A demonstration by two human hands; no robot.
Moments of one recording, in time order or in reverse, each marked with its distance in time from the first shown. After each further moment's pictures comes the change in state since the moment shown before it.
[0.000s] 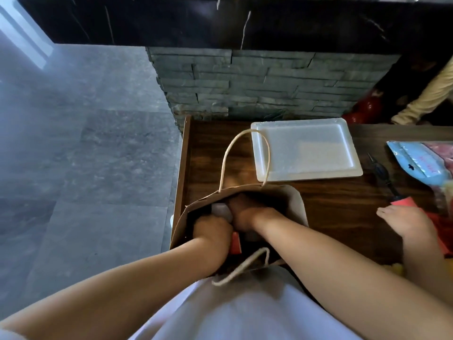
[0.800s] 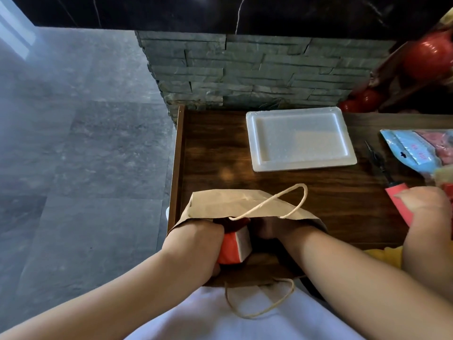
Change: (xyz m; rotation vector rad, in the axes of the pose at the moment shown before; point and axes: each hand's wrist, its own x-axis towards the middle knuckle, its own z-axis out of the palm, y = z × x) left_hand -0.069 -0.027 0.000 -0.283 0.111 0.086; right_hand -0.022 0.075 0.051 -0.081 -0.132 0.149
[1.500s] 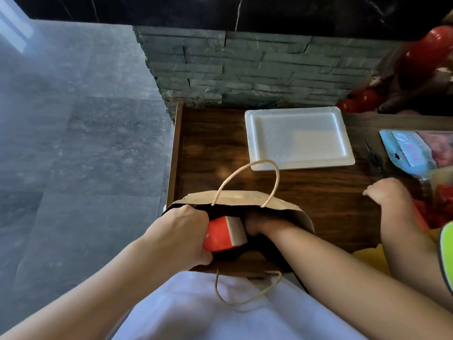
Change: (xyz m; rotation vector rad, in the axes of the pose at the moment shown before) left_hand -0.001 -0.020 -0.019 -0.103 0.077 0.055; right_hand -0.014 -0.031 -0.012 0.323 0.048 0.138
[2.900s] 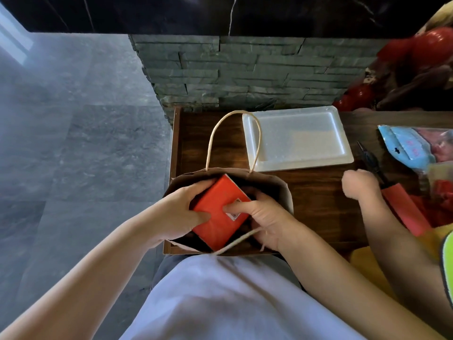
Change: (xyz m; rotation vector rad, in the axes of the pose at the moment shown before) left_hand 0.026 -0.026 -0.007 -0.948 0.003 -0.054; right_hand -0.052 -0.026 -0.025 1.295 -0.107 -0.072
